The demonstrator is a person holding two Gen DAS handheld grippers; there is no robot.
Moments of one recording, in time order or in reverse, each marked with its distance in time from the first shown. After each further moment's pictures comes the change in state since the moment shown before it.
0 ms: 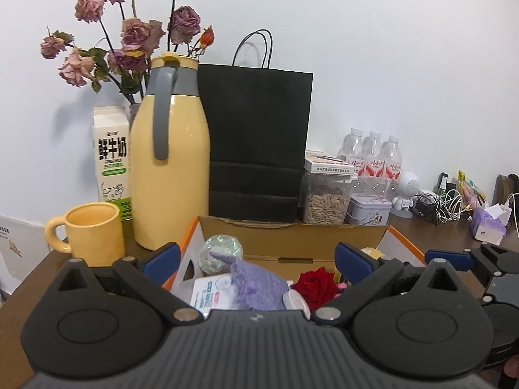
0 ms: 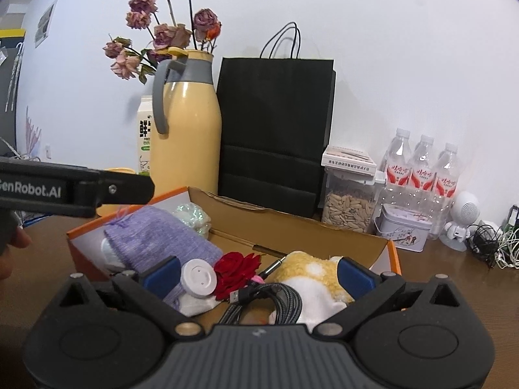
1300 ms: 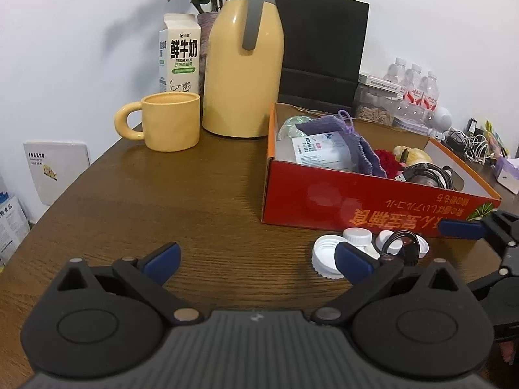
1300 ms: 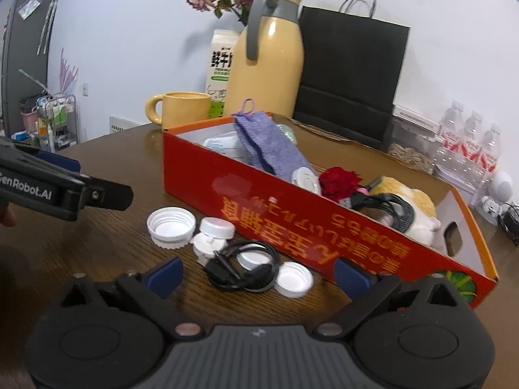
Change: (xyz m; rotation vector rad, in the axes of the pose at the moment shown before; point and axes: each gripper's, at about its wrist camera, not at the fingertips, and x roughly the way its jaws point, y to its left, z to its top) left arm -0.051 0.079 -0.078 -0.067 0.263 0.083; right arm -0.016 0.091 -0.054 -0.124 0.182 0.099
